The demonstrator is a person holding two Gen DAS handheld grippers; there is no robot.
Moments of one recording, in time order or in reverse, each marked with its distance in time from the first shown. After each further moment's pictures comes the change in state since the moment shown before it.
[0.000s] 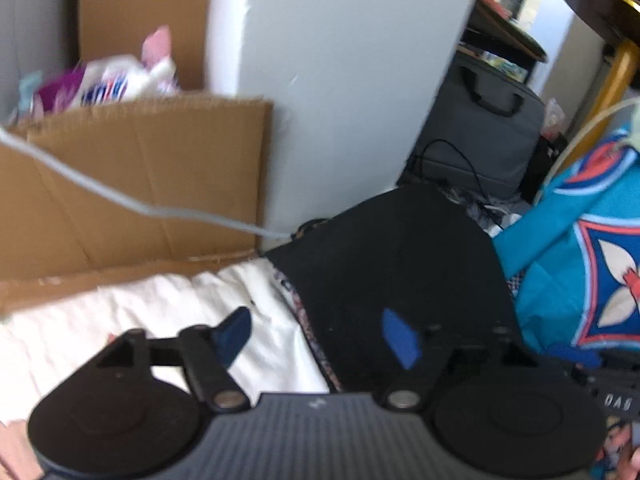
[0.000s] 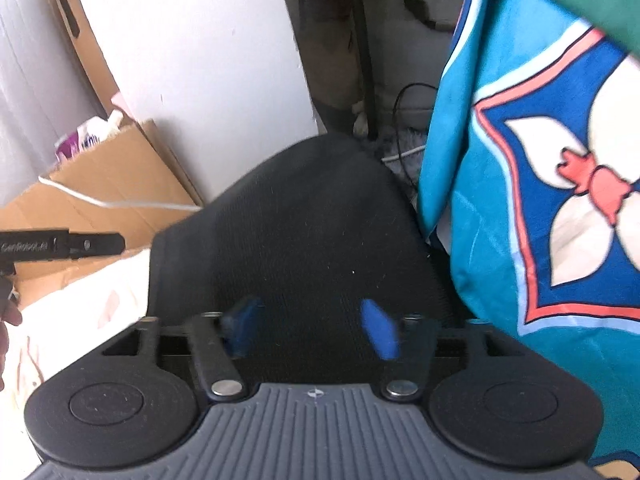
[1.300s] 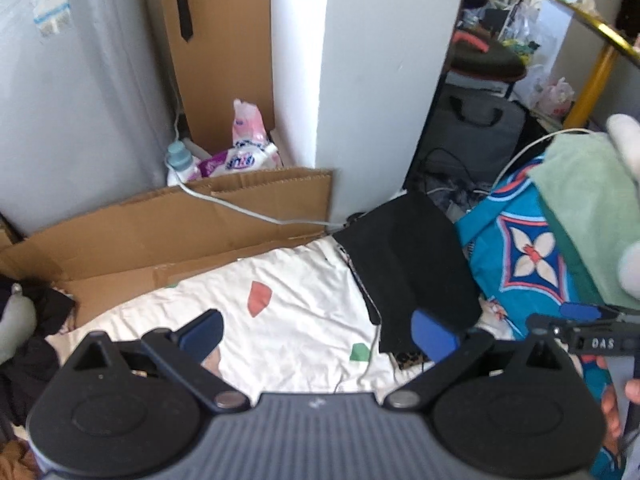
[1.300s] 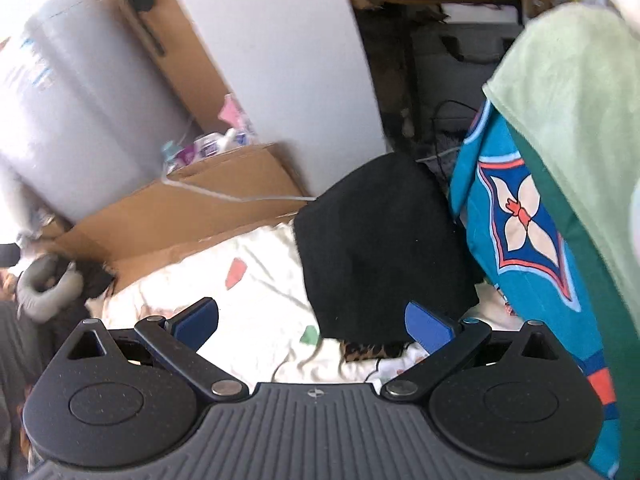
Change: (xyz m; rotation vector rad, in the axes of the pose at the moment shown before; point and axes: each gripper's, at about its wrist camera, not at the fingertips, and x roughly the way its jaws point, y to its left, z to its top) left arm -0.344 -0.012 0.057 0.024 0.125 0.162; right arm -0.249 0.087 0.055 0.004 0.142 0.104
